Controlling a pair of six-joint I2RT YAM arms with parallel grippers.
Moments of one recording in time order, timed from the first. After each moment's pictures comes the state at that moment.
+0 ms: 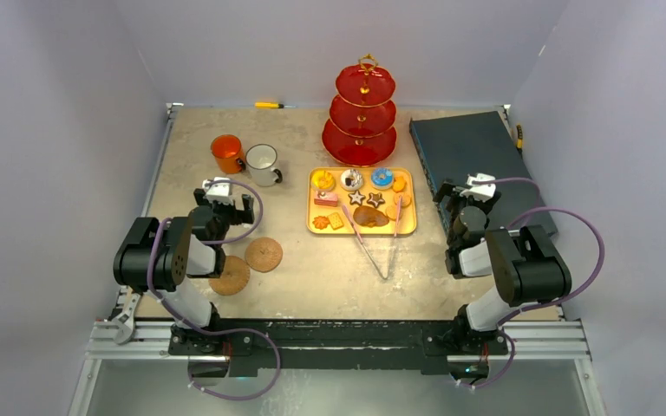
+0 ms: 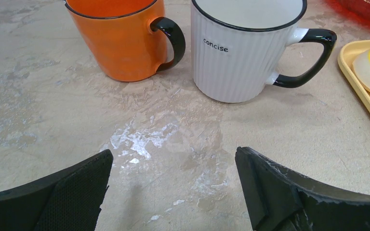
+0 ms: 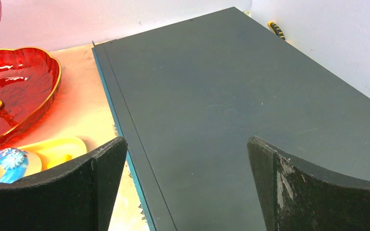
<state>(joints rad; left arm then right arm) 0.01 1.67 0.25 1.25 0.13 0.03 0.09 1.58 0.25 1.37 0.36 0.06</state>
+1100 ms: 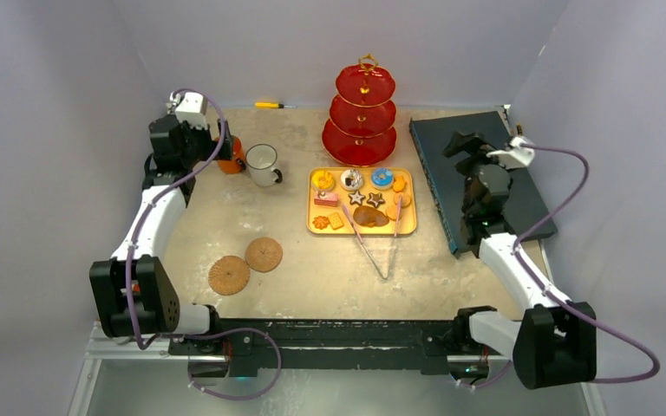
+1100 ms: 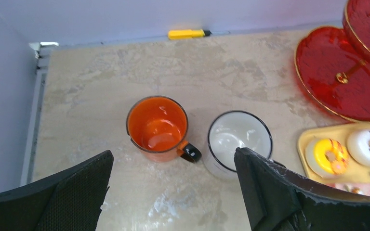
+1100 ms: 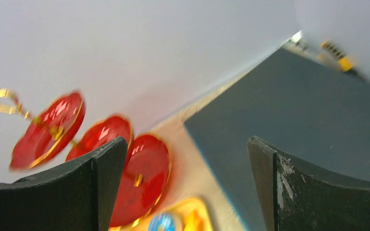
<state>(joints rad) 0.10 1.38 1.01 0.08 0.22 0.03 0.09 1.12 0.63 0.61 0.37 0.51</state>
